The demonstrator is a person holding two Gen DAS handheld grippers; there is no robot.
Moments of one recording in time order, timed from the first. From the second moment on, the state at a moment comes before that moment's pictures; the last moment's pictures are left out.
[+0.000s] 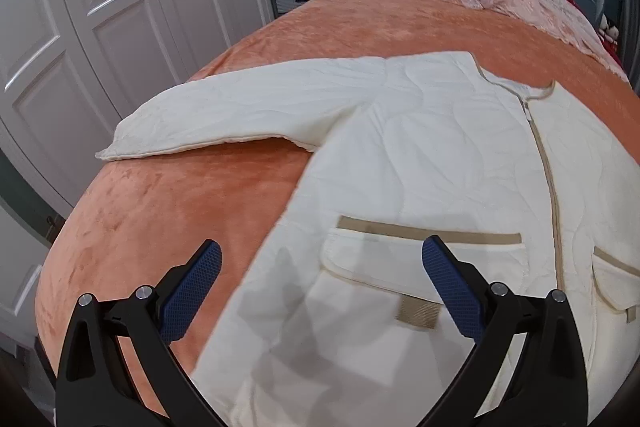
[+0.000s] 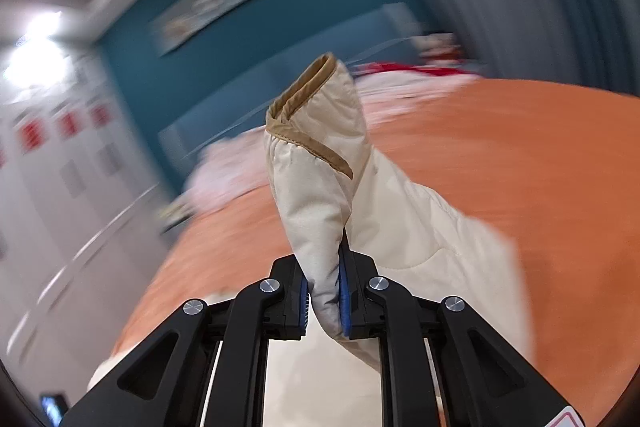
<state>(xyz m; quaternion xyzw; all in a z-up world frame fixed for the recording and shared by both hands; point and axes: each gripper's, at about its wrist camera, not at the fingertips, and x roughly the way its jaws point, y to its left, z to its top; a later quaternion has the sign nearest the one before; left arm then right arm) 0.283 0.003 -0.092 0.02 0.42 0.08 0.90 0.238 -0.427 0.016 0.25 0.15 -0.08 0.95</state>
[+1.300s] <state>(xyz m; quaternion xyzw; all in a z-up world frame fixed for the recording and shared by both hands) 0.355 -0.039 -0.130 -0.16 0.50 -0.07 0.85 0.240 -0.410 -0.118 0.30 0.31 -0.13 0.89</state>
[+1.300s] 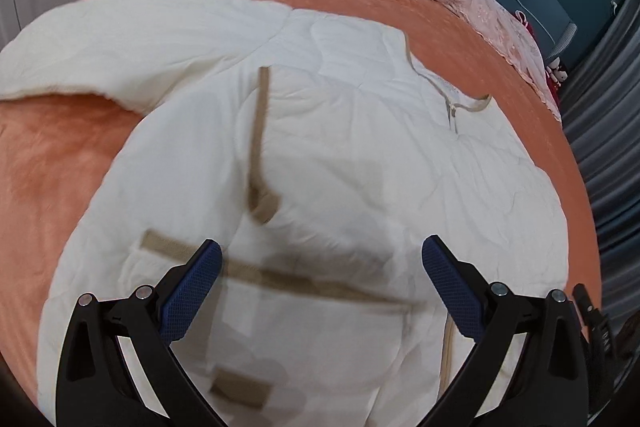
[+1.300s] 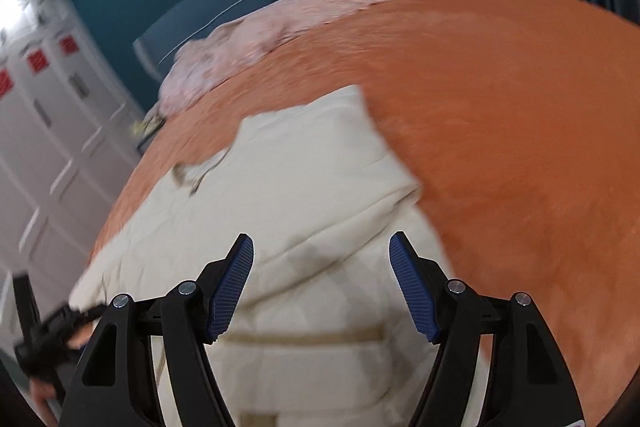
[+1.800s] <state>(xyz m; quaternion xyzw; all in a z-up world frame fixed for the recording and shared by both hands) 0.390 -0.040 -0.099 -0.09 0.42 -0.05 0.90 0.283 -0.410 -0.094 0.27 0.25 -0.13 0.92</state>
